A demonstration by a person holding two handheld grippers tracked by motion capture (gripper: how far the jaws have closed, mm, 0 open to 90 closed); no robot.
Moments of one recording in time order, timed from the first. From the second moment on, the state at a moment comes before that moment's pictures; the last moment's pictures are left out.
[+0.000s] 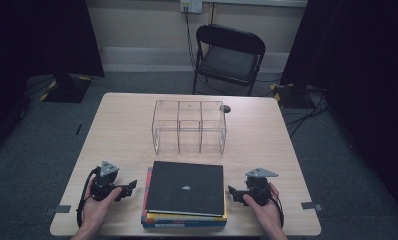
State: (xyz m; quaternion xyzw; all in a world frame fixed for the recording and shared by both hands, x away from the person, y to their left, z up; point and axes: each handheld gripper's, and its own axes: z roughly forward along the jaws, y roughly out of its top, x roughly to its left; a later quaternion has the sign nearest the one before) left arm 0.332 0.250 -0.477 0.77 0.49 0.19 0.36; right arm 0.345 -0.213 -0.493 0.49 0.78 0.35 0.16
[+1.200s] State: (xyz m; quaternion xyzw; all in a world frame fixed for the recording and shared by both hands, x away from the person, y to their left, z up) left arm 0.264 0.204 -0.418 0.80 0.35 0.12 0.47; right arm 0.359 -0.167 -0.404 0.36 0.79 0.47 0.14
